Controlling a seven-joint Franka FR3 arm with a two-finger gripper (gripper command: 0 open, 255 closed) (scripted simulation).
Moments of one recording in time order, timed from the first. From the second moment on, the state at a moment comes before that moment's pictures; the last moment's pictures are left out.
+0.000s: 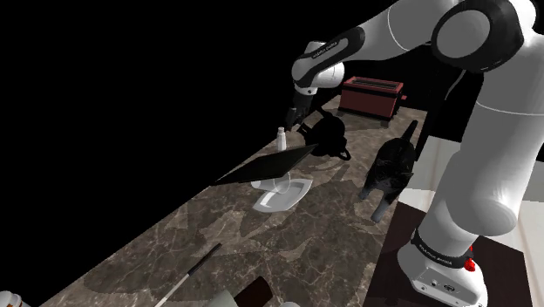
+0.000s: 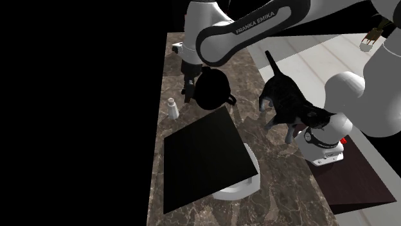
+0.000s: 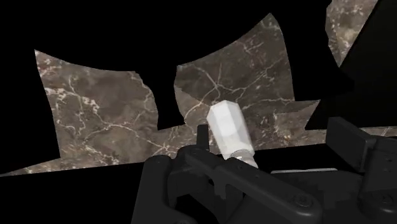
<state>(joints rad) 0.08 0.10 -0.37 -2.06 0.26 2.31 -0.50</state>
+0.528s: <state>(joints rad) 0.03 0.31 -0.34 -1.91 0.43 2.35 -0.65</state>
